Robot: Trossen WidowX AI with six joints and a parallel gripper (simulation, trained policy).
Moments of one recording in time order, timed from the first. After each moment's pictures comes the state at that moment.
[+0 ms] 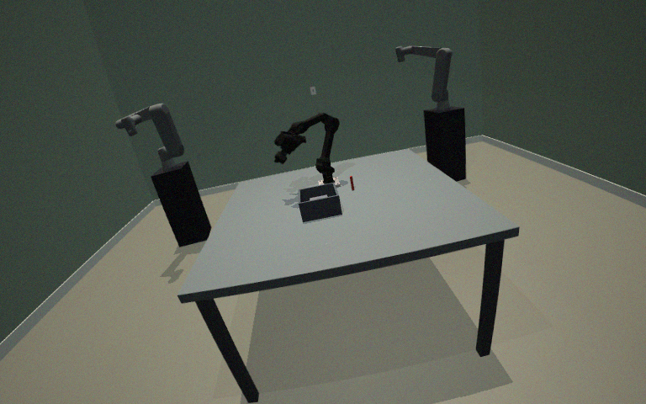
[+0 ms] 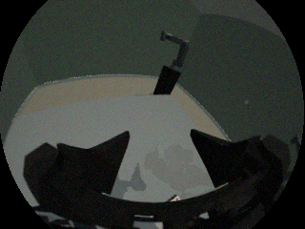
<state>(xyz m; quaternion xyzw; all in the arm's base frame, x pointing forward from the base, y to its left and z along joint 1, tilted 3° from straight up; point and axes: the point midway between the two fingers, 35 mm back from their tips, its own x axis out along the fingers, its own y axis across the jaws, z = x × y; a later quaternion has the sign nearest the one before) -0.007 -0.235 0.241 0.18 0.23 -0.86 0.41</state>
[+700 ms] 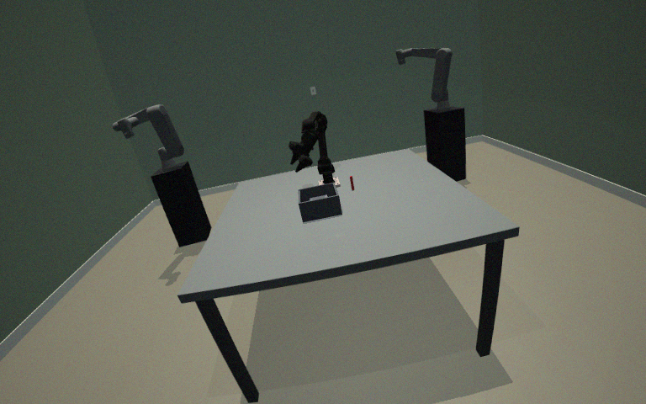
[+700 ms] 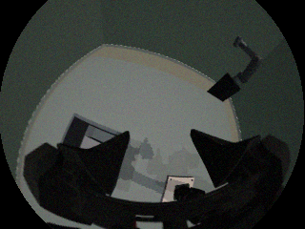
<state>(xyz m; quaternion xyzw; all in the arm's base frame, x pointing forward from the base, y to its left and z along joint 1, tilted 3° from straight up) 0.162 -0.171 0.223 0.21 0.35 -0.63 0.66</state>
